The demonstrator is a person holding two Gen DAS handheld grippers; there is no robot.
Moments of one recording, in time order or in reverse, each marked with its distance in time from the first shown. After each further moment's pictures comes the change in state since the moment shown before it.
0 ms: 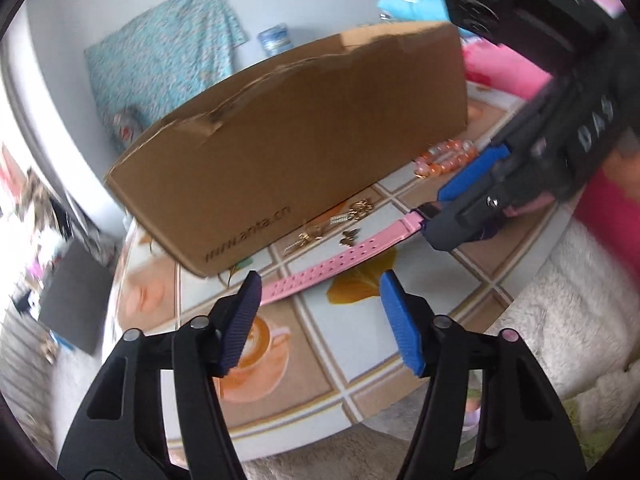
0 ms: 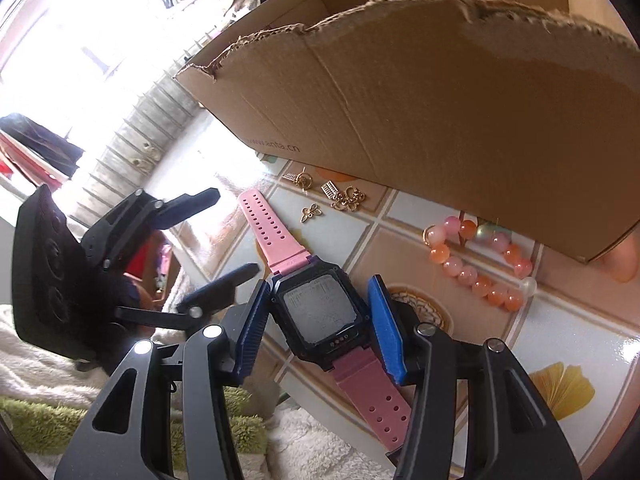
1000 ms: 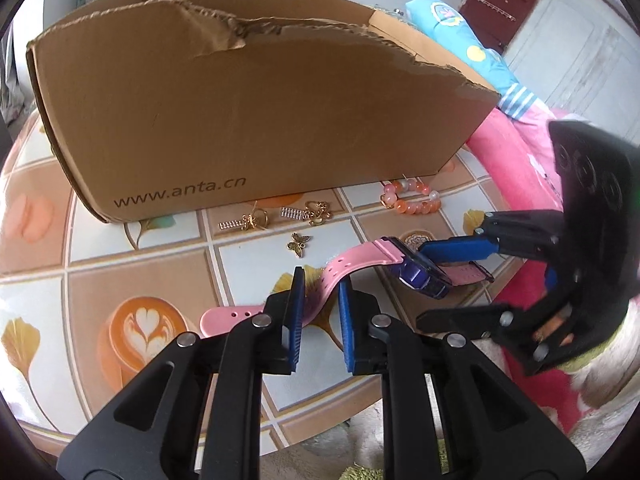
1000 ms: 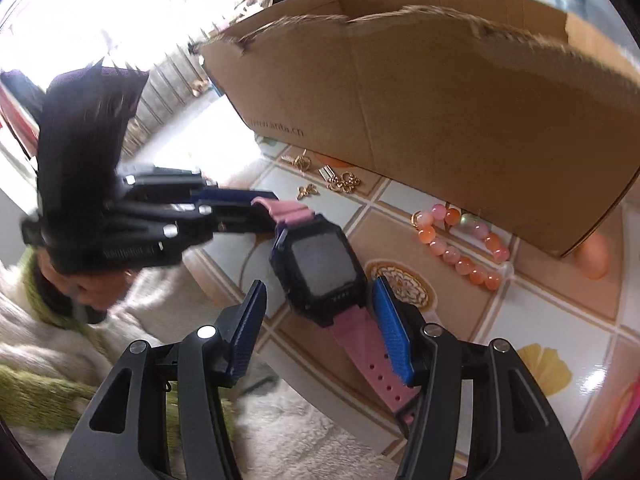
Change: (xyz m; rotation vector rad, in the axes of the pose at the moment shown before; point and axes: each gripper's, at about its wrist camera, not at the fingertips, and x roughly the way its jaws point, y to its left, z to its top) left arm 0.034 0.066 0.007 -0.450 0.195 -0.492; right arm -0.008 0.022 -0.031 -0.183 -0.040 -0.215
